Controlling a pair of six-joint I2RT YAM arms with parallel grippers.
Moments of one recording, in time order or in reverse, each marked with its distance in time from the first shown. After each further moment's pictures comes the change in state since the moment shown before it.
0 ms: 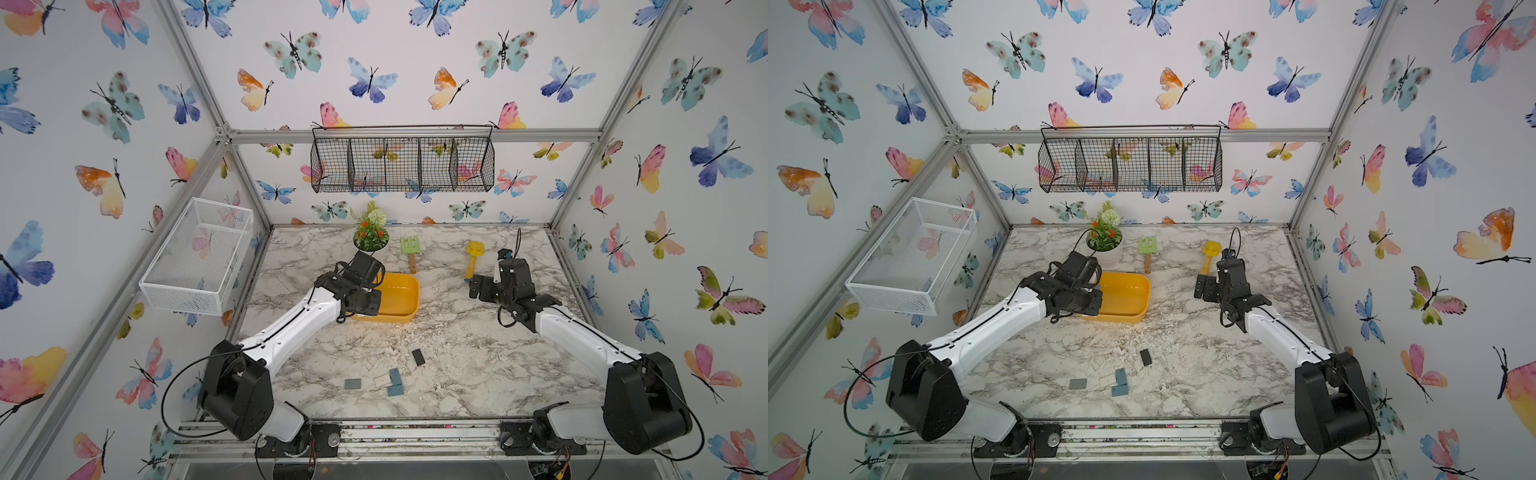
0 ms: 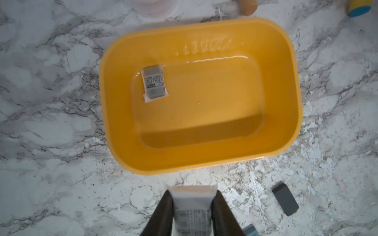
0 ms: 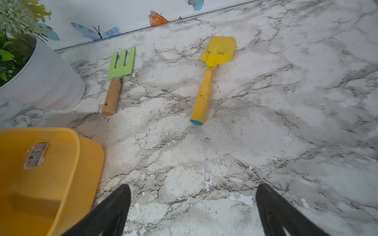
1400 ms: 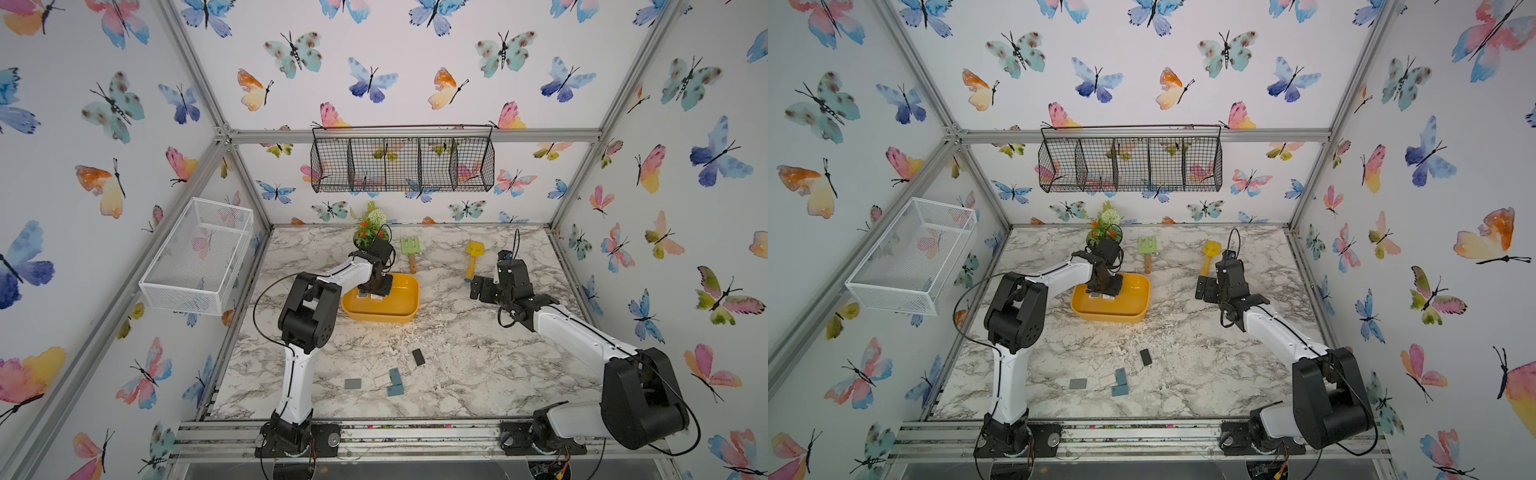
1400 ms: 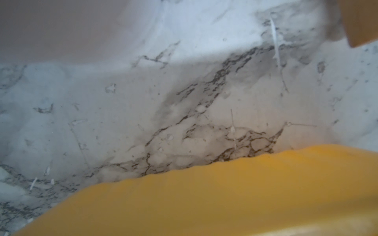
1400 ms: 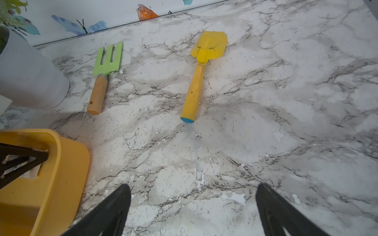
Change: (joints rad) left arm 0.106 0.637 0.359 0.155 0.063 0.100; right arm 0.000 0.022 -0.002 -0.004 0.040 -0.003
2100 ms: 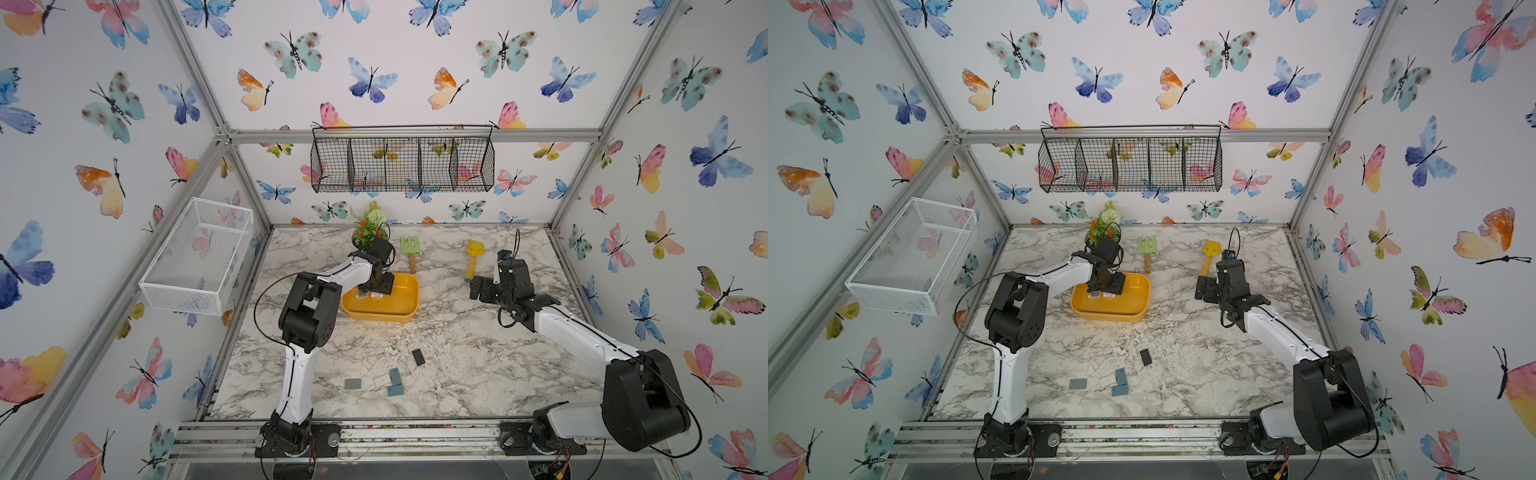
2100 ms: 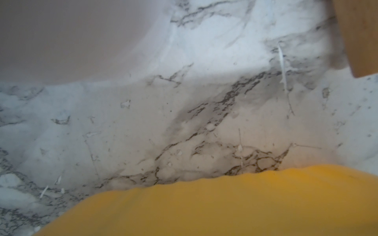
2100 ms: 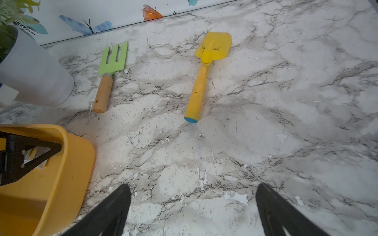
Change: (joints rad) left arm 0.004 0.002 -0.002 0.039 -0.019 -0.023; right arm 0.003 -0.031 -0.011 0.005 -0.033 -0.019
